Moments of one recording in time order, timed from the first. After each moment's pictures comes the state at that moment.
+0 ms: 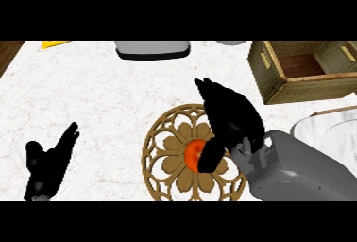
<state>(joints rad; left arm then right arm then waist) 0.08 0.44 -0.20 -1.46 0.31 0.22 0.16 -0.83 -0.41 0.73 -1.71 0.16 0.13 1.25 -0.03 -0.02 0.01</state>
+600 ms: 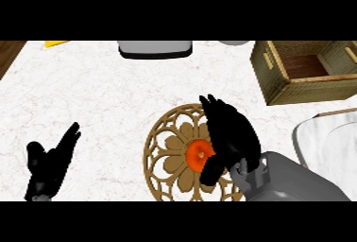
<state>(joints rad) 0.08 0.43 -0.19 -1.46 0.30 0.20 0.16 -0.68 -0.38 0.79 -1.74 0.31 0.09 1.23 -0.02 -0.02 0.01</state>
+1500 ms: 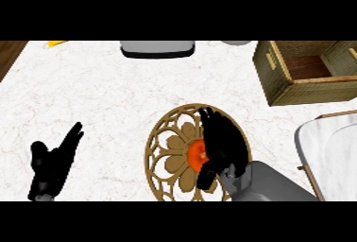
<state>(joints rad) 0.08 0.40 -0.19 -1.47 0.26 0.19 0.17 -0.55 -0.27 0.78 -1.63 0.45 0.10 1.18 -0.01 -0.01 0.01</state>
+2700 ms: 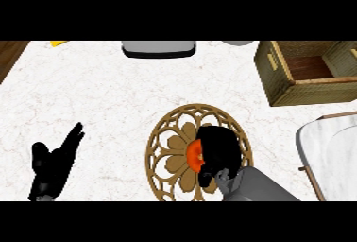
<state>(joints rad) 0.09 0.38 -0.16 -1.47 0.23 0.17 0.18 -0.47 -0.21 0.78 -1.53 0.65 0.14 1.09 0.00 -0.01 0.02</state>
